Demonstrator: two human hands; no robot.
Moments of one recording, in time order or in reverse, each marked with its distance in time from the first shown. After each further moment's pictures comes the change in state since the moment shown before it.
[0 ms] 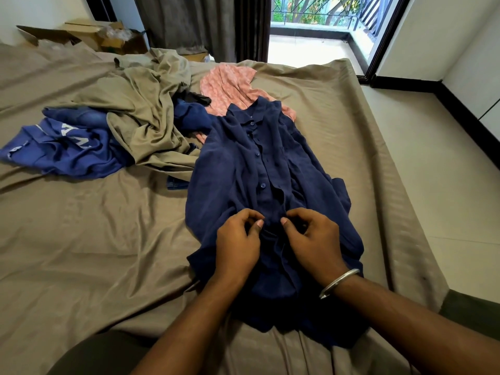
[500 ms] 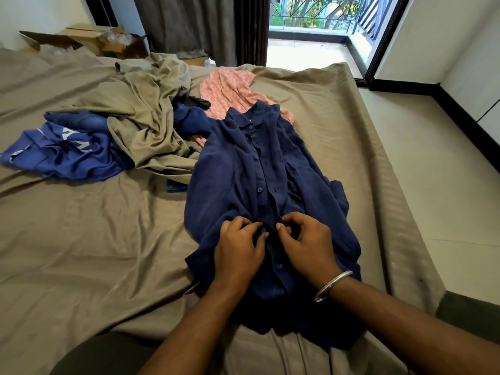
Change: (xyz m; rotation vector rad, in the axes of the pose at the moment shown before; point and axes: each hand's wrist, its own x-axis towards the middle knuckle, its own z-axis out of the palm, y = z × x) left_hand -0.004 -0.018 0.012 0.409 0.065 0.243; right_hand 0.000 0.003 0.004 -0.029 -0.080 0.005
